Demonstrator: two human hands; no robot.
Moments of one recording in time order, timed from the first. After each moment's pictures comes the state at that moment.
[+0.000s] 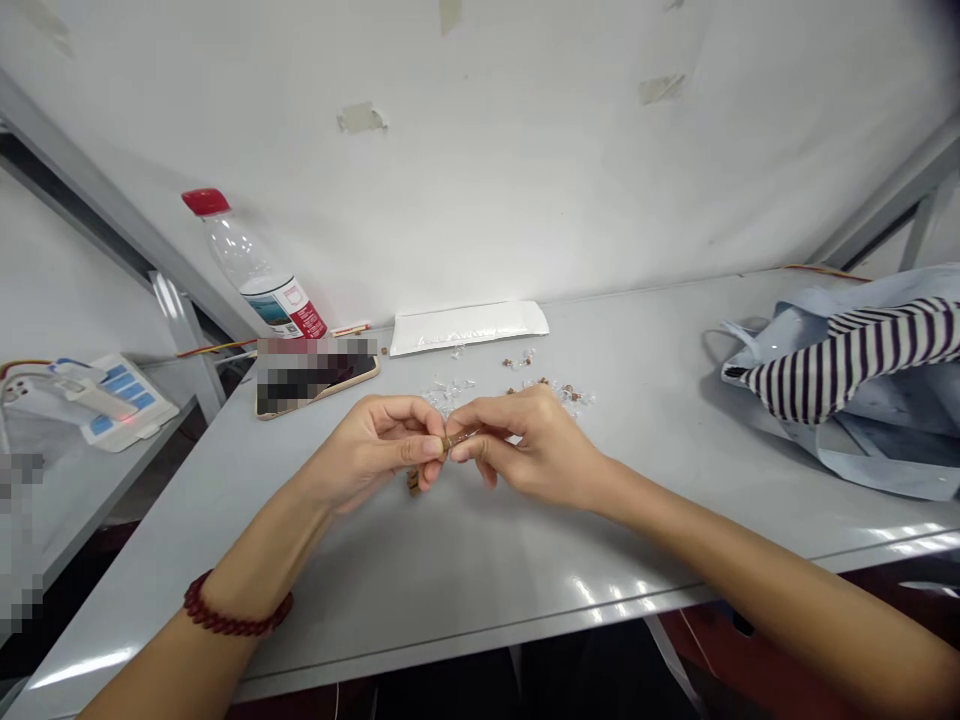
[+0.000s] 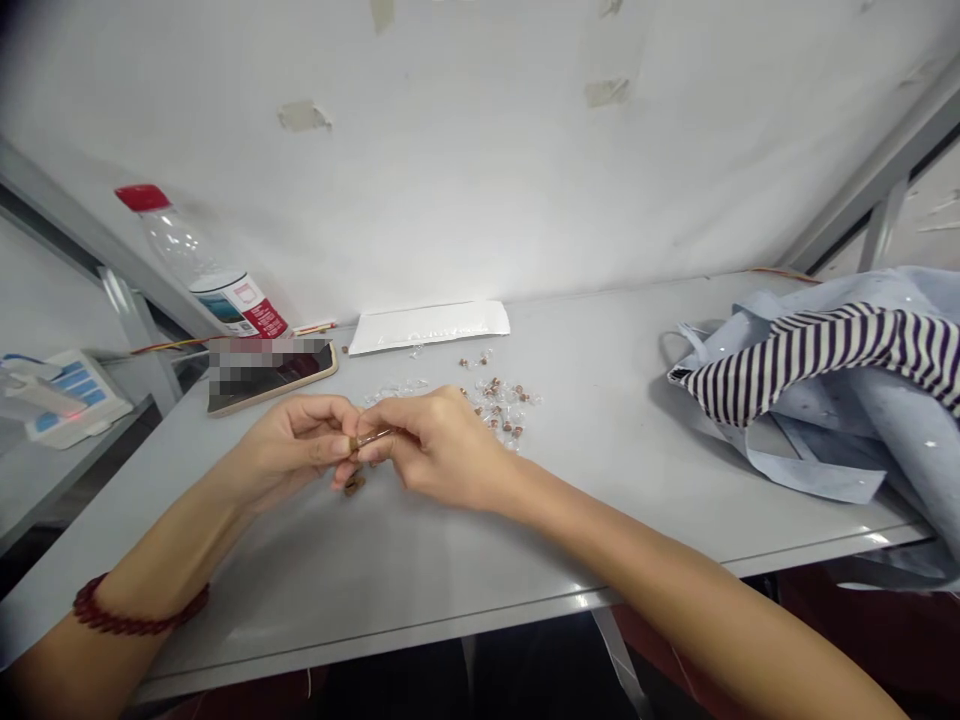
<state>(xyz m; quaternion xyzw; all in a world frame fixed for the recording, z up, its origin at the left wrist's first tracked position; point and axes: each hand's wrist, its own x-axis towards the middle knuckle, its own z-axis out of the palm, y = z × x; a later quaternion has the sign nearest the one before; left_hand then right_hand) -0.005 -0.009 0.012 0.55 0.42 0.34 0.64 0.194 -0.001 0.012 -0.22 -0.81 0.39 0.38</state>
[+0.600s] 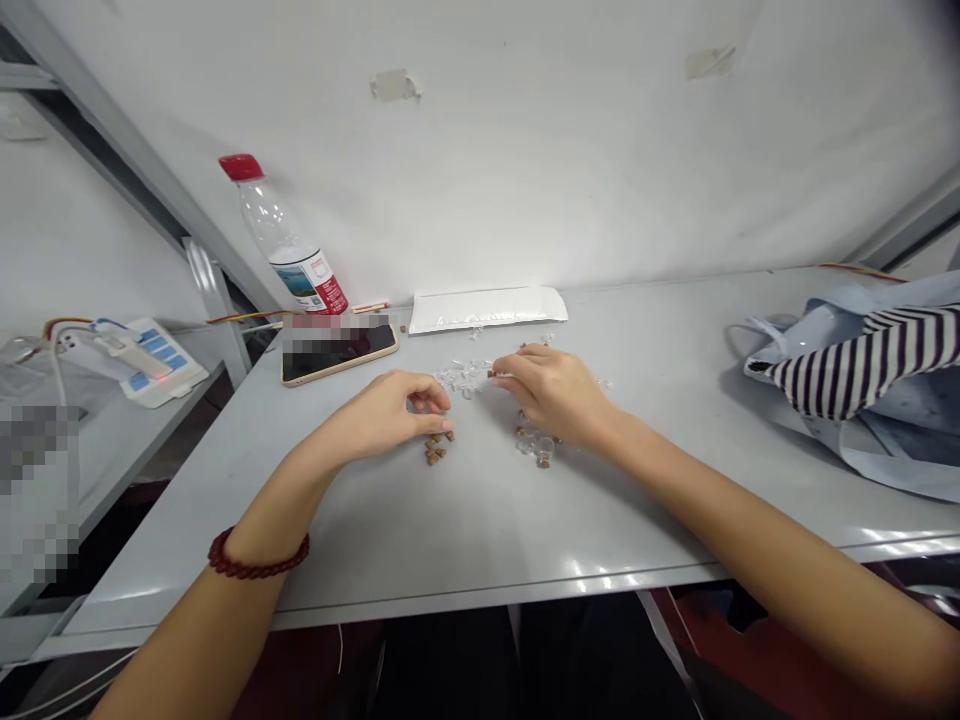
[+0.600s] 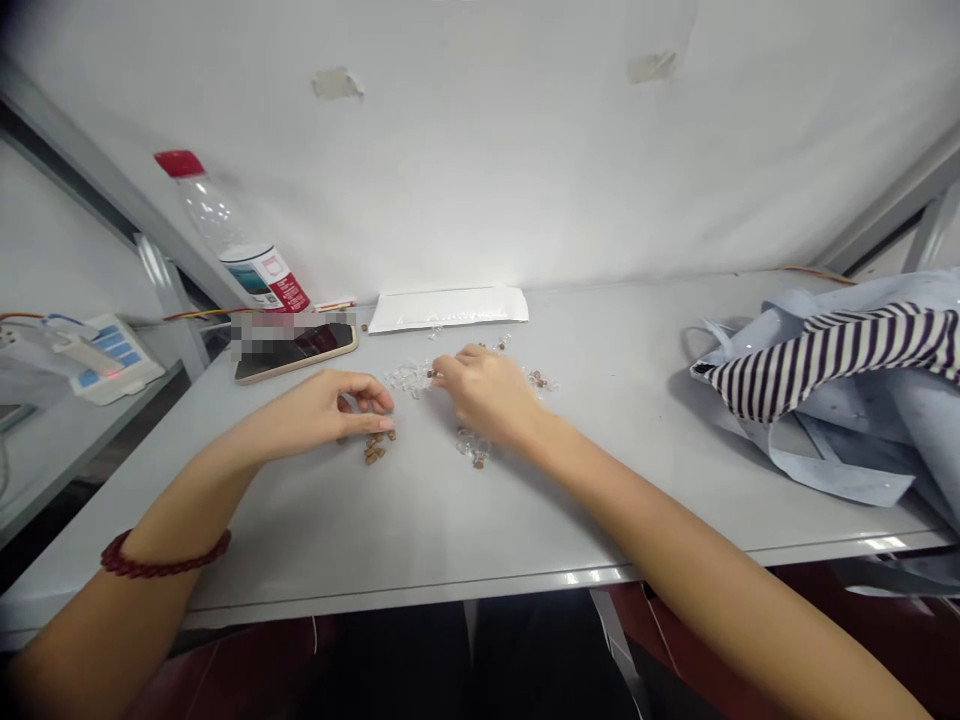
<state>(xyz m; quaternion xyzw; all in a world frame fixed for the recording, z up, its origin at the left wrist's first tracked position) -0.016 0.000 0.012 0.73 0.57 0.19 0.32 0.203 0.037 -0.014 -0.37 -0.90 0.04 0.23</state>
